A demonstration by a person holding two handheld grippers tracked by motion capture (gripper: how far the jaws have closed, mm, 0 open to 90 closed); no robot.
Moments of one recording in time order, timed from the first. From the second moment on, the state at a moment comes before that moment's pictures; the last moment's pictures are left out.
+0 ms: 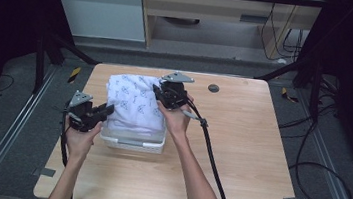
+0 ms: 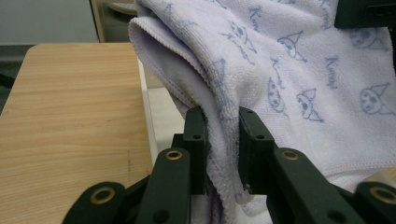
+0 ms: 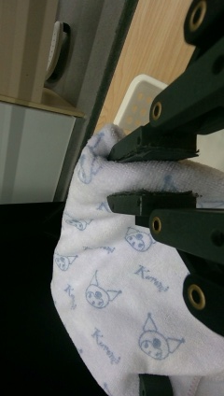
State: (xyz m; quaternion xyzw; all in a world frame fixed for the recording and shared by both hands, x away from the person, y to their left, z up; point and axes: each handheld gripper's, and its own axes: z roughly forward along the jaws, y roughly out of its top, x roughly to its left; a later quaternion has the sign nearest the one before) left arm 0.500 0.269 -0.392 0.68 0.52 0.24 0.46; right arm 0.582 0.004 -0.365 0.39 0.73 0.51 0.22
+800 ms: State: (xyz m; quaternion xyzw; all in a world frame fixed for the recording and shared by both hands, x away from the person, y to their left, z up) left arm 0.510 0.258 -0.416 0.71 0.52 0.23 0.42; right arm 0.588 0.002 -0.396 0.41 0.74 0.48 0.21
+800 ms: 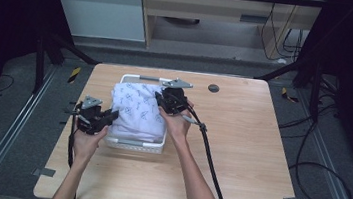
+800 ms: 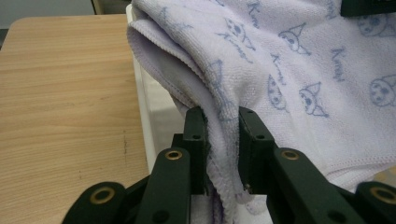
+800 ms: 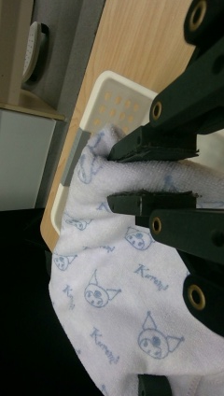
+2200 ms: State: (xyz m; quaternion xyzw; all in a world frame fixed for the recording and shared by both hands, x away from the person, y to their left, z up) left arm 0.518 0.257 -0.431 0.72 0.53 0.23 0.38; right arm 0.597 0.008 -0.430 0.42 0.78 0.42 0.21
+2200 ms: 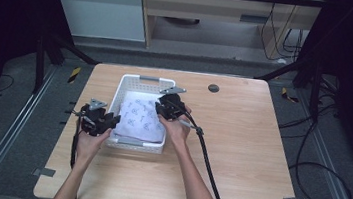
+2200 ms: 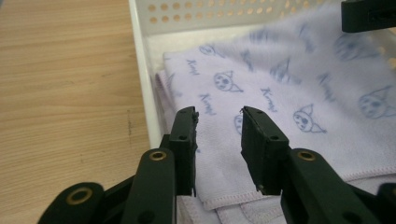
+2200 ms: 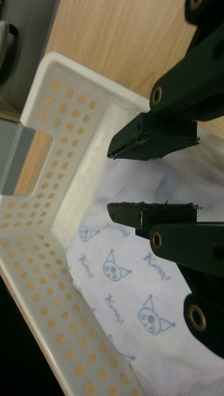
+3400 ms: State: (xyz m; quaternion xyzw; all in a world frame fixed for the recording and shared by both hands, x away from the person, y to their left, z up) left arm 0.484 0.258 -0.408 0.72 0.47 0.25 0.46; right arm 0.524 -0.130 -0.392 0.41 0.74 0.49 0.21
